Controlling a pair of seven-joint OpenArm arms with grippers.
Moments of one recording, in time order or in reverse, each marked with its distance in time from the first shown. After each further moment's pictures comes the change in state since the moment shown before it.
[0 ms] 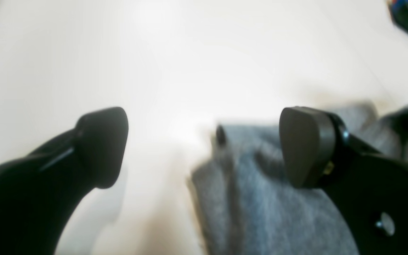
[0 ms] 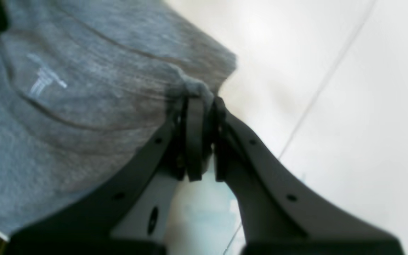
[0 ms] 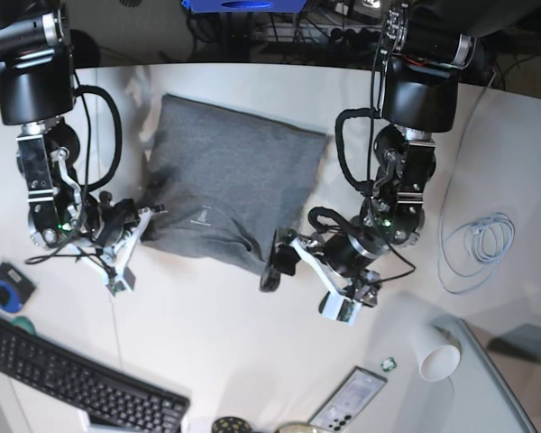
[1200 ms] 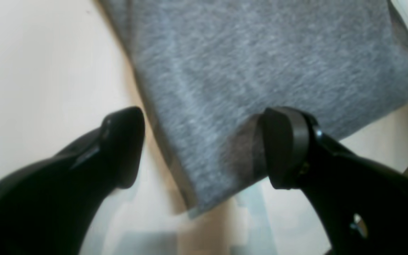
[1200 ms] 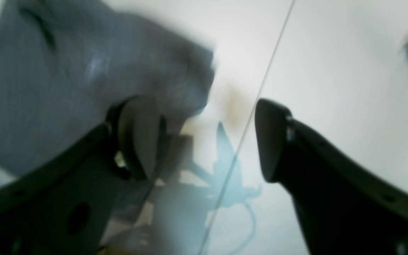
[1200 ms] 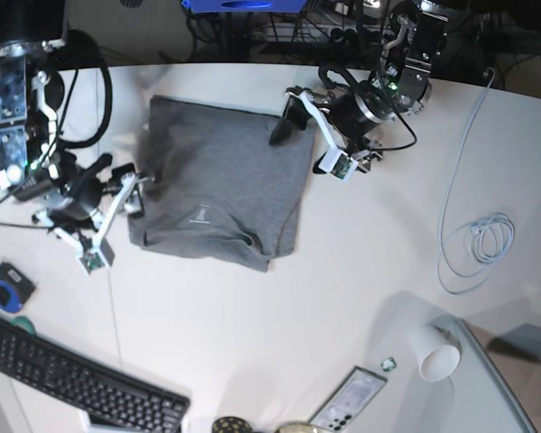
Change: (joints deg) left arm 27.4 -6.4 4.1 15.2 0.6 -0.3 0.2; right arm -17.2 -0.3 6.4 31.3 0.2 -0.9 -8.3
